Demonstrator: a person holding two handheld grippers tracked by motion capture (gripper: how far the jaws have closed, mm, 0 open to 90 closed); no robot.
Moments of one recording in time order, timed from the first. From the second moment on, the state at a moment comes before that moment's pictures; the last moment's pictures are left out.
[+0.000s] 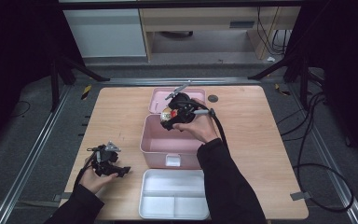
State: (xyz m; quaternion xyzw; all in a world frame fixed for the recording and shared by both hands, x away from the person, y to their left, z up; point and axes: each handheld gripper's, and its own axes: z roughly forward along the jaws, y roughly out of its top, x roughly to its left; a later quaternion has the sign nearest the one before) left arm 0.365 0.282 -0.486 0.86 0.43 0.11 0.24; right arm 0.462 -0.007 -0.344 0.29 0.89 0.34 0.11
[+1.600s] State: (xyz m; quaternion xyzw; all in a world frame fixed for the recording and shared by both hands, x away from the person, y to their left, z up) left arm 0.363 0.282 -0.485 0.86 0.43 0.11 0.25; right arm 0.471 0.046 -0.406 0.27 0.92 0.28 0.08
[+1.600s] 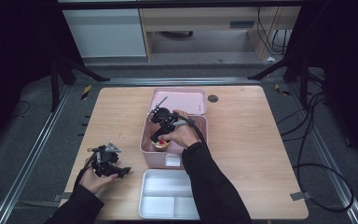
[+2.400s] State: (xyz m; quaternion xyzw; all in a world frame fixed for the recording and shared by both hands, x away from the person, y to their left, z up) left arm 0.327 0.238 -0.429 0.91 0.27 0.11 0.30; right arm 0.370 -0.100 -0.331 0.21 0.88 0.40 0.15
